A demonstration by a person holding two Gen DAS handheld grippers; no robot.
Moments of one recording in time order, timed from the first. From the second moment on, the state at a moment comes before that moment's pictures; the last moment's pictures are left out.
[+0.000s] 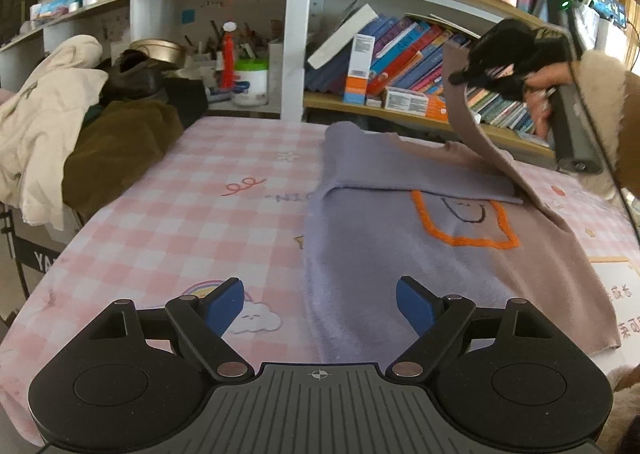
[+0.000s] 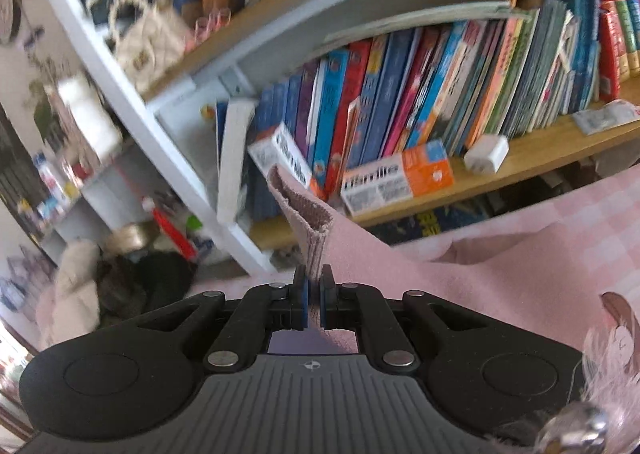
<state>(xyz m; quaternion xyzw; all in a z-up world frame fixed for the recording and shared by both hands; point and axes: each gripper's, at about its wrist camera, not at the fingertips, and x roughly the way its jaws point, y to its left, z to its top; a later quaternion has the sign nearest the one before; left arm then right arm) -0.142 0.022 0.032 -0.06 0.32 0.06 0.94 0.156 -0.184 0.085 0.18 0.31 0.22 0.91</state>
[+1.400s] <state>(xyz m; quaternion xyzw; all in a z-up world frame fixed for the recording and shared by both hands) -0.091 0.021 0.007 -0.08 0.39 0.01 0.92 -0.052 -0.352 0.024 0.12 0.44 0.03 0.89</state>
